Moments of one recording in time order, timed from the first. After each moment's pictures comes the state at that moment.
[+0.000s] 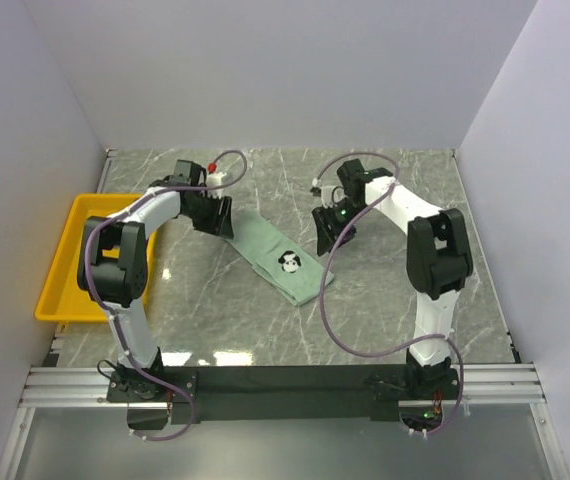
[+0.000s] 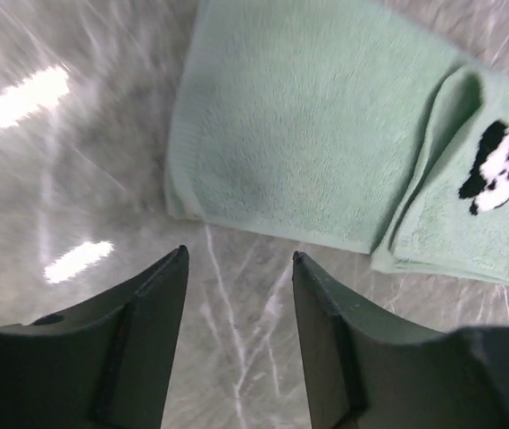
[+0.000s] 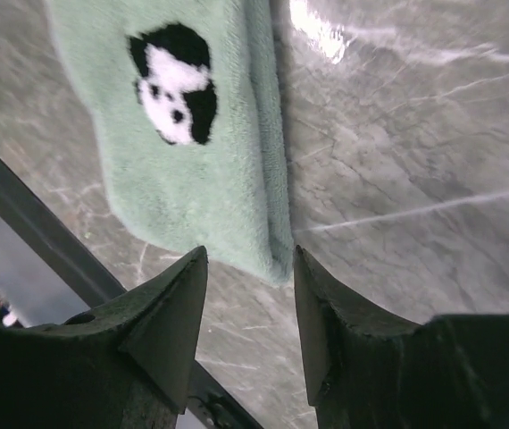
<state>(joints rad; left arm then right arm) -0.17 1.88 1.36 -0.56 0.45 0.08 0.32 1.97 1.54 -0.95 -0.57 -0.18</state>
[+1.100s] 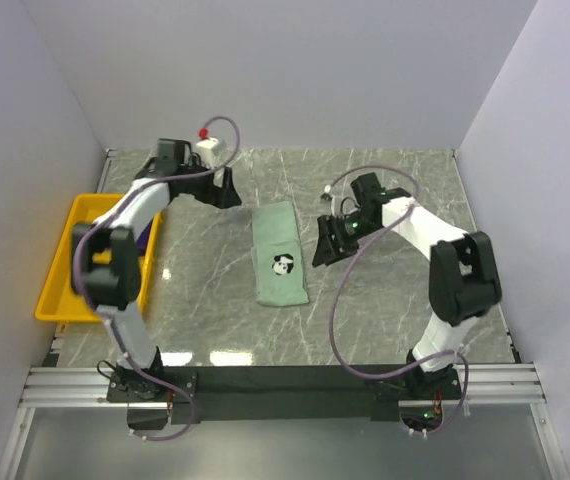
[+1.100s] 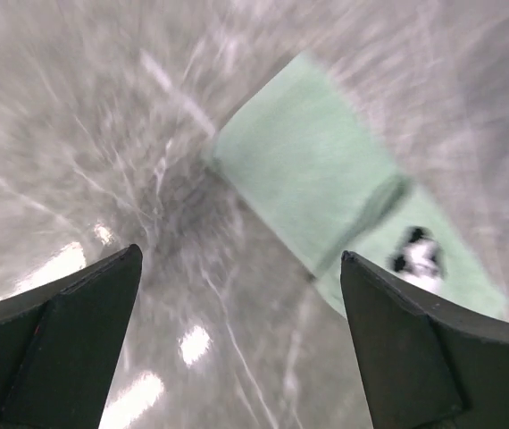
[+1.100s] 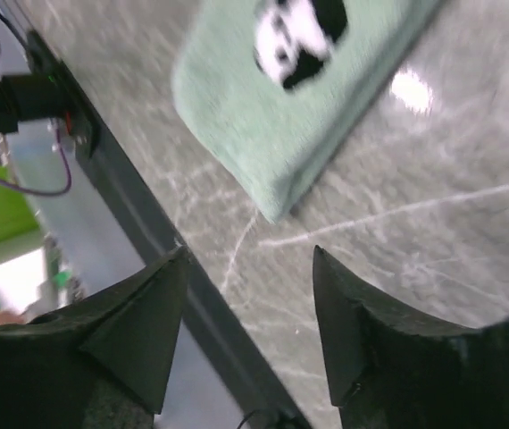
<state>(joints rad) -0.14 1.89 1.46 -0.37 0.63 0.13 0.32 1.76 1.24 -0.80 -0.80 -0.04</state>
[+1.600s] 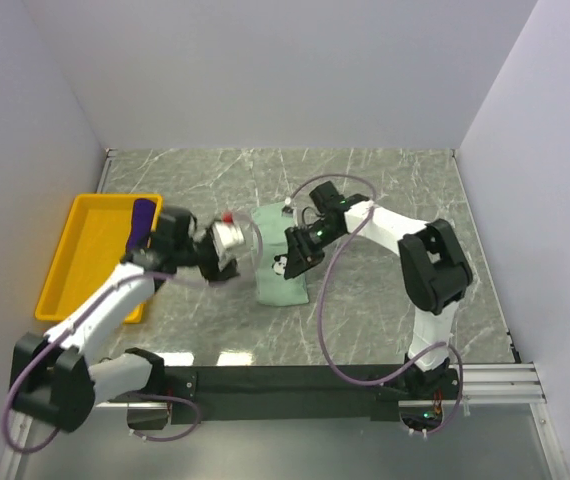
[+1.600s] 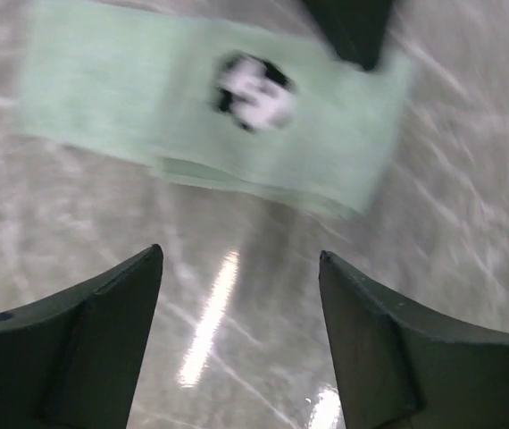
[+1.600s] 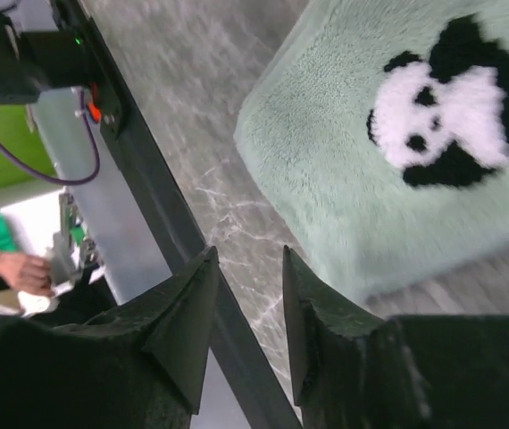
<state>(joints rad) -0.31 1.16 0.81 -0.36 0.64 0.59 0.50 1.88 1.32 -0.68 -0.86 0.04</state>
